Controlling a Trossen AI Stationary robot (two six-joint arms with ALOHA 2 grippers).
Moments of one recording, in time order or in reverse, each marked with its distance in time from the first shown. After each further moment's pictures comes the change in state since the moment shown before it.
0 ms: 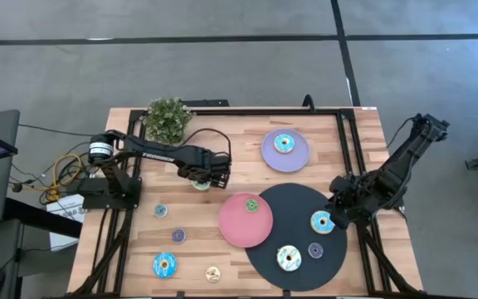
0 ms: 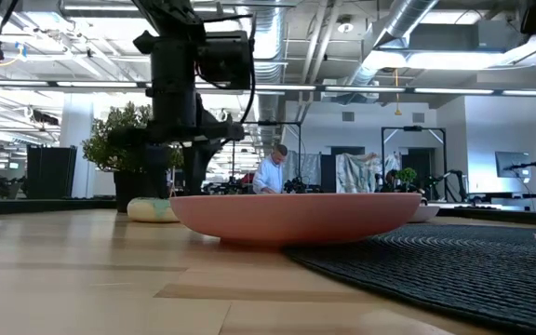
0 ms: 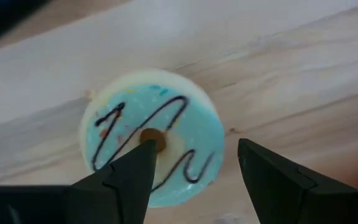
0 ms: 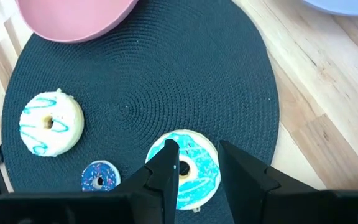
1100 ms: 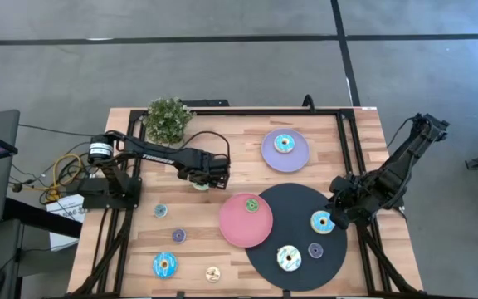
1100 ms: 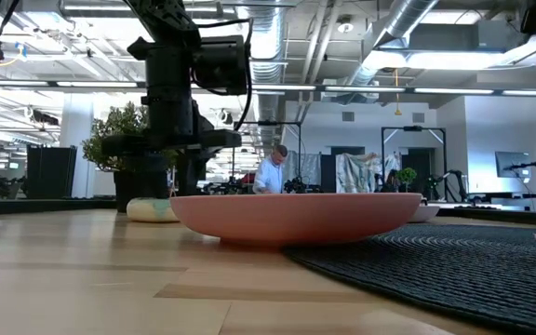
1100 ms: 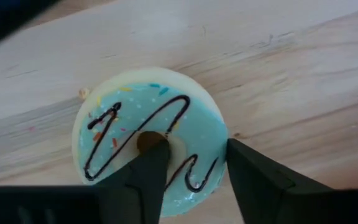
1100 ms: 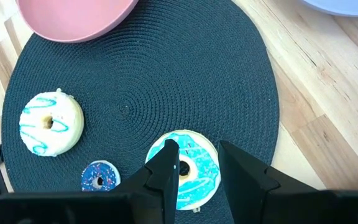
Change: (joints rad) left arm -0.015 0.000 -0.043 0.066 -0.020 -0.028; right arm 0.001 0.000 0.000 0.000 0.000 0.000
